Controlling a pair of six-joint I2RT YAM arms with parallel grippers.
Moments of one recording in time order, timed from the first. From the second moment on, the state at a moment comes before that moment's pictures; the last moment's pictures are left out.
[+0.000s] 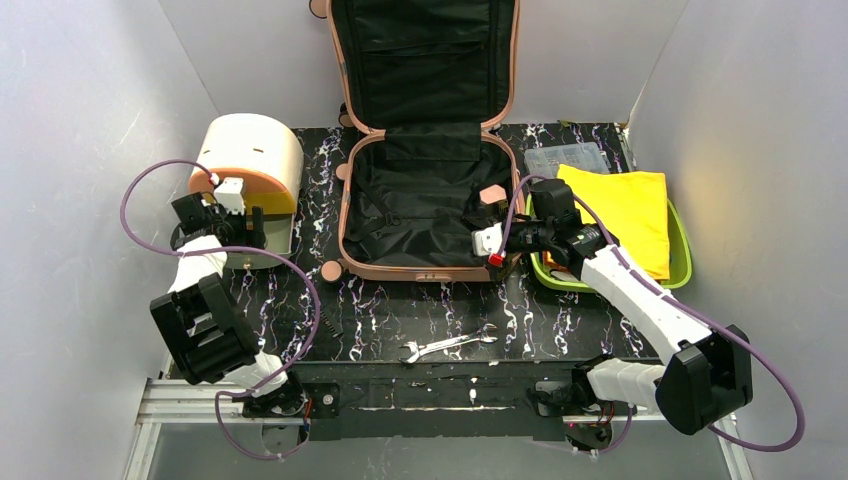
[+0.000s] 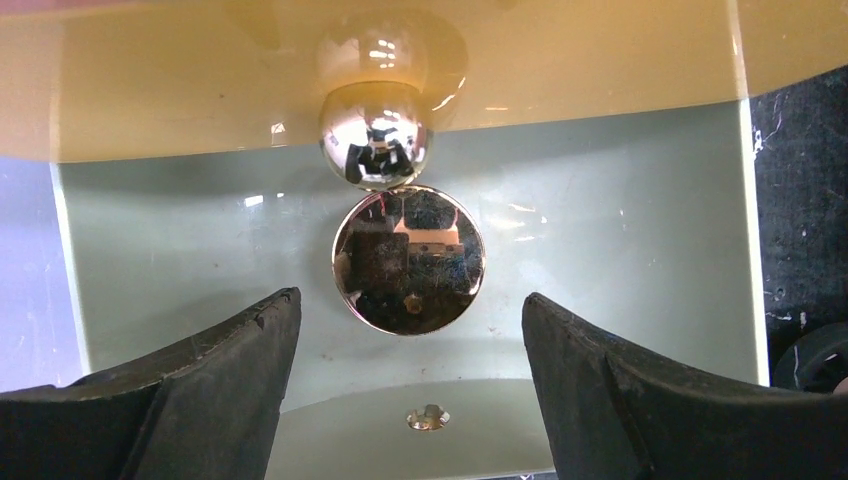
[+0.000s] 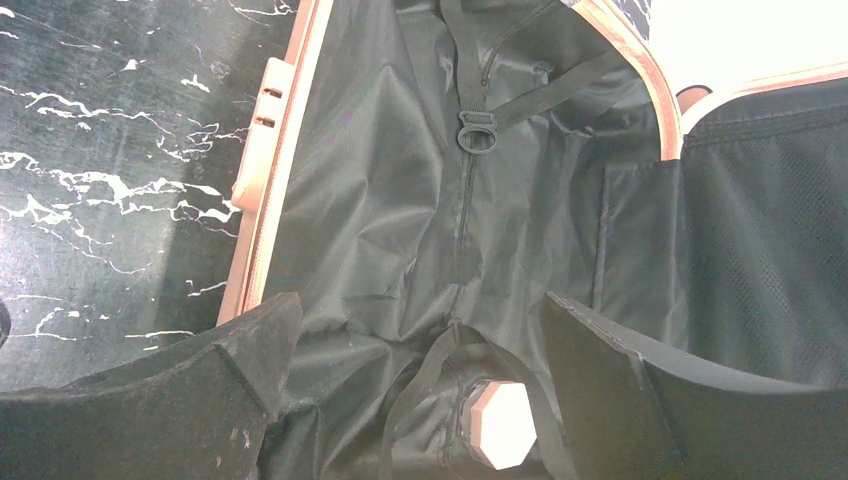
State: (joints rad) left arm 0.48 1.47 0.92 -0.27 0.37 0.43; right arm 0.48 1.20 0.94 -0.40 -0.78 -1.28
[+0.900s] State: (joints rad) left arm 0.48 1.49 0.95 -0.27 0.31 0.43; right arm 0.47 1.20 0.93 -0.40 -0.78 -1.28
